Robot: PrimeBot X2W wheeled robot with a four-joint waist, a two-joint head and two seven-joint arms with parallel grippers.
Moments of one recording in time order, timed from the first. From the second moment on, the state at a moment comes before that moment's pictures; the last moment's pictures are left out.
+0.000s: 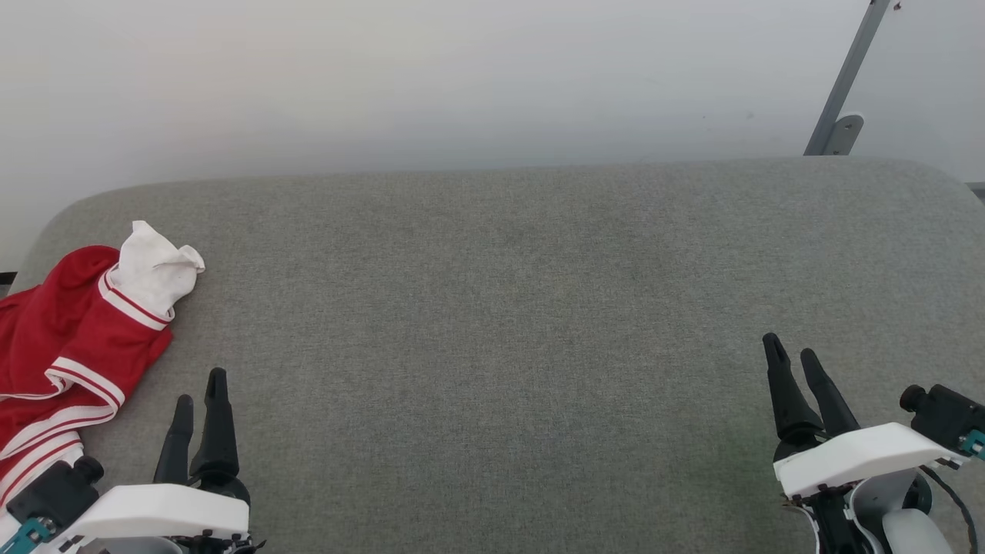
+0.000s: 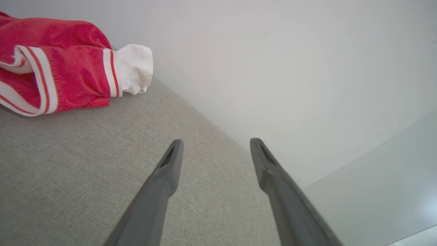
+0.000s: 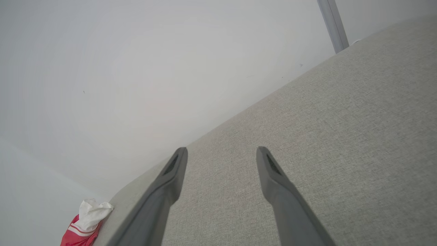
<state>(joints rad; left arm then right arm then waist) 0.00 0.11 0.08 0.14 -0.86 -0.07 -0.10 -0.11 -0.13 0.03 0.29 0.81 0.13 -0.10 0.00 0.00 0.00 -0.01</state>
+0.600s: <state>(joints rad) 0.01 0.09 0.11 0.11 -0.67 -0.11 -0.15 -0.12 -0.14 0.05 0.29 0.64 0.13 -0.15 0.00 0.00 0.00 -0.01</state>
